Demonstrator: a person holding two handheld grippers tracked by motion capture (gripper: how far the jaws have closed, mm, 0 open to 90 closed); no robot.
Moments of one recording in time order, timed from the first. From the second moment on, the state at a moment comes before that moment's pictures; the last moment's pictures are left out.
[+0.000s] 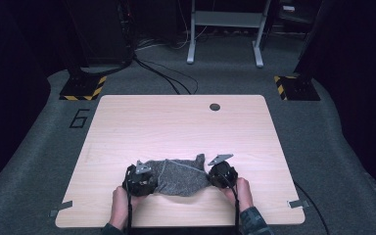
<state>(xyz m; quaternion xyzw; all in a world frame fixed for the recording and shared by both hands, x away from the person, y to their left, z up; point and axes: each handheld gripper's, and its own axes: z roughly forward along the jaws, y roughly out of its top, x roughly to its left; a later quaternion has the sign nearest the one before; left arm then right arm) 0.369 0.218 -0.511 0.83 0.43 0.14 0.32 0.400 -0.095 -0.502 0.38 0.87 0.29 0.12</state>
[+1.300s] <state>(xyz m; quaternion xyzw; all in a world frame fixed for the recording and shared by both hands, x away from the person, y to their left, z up) 0.409 0.223 -0.514 0.82 0.45 0.20 0.29 0.448 -0.088 -0.502 0.40 0.87 0.27 0.15</state>
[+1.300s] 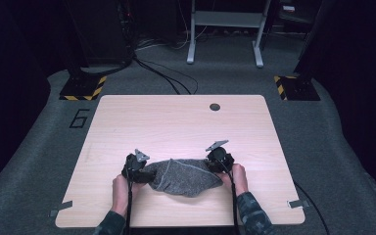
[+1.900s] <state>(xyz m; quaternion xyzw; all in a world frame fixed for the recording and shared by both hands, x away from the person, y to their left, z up) 0.424 0.231 -0.501 0.82 0.43 0.17 0.33 0.438 -0.132 -0.490 0.44 0.84 0.32 0.09</state>
